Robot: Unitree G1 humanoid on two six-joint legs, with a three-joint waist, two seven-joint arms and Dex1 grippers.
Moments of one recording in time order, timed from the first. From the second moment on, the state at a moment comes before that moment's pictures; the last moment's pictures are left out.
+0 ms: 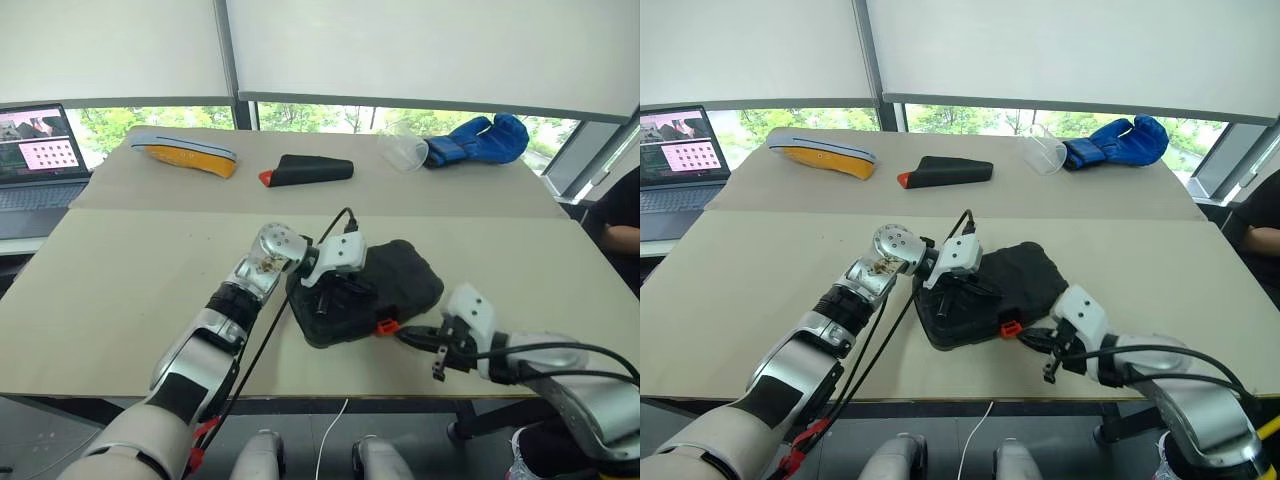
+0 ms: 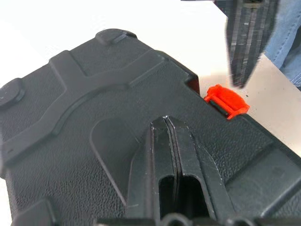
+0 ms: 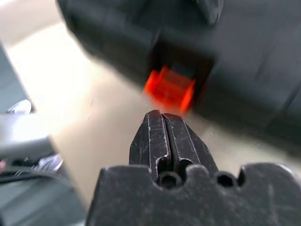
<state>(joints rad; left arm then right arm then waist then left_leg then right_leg) -0.99 0.22 -0.37 0.69 0.01 -0.05 -1.36 0.03 -0.81 -0.02 -0.57 0.49 0.73 0.76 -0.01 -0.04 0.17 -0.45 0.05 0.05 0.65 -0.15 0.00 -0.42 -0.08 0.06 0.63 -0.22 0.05</state>
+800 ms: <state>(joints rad) -1.01 0.21 -0.38 0.72 0.03 -0.11 -1.36 -0.09 -0.65 0.09 -0.48 0.35 0.72 0.64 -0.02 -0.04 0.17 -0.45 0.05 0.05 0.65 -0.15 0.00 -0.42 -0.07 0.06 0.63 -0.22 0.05</state>
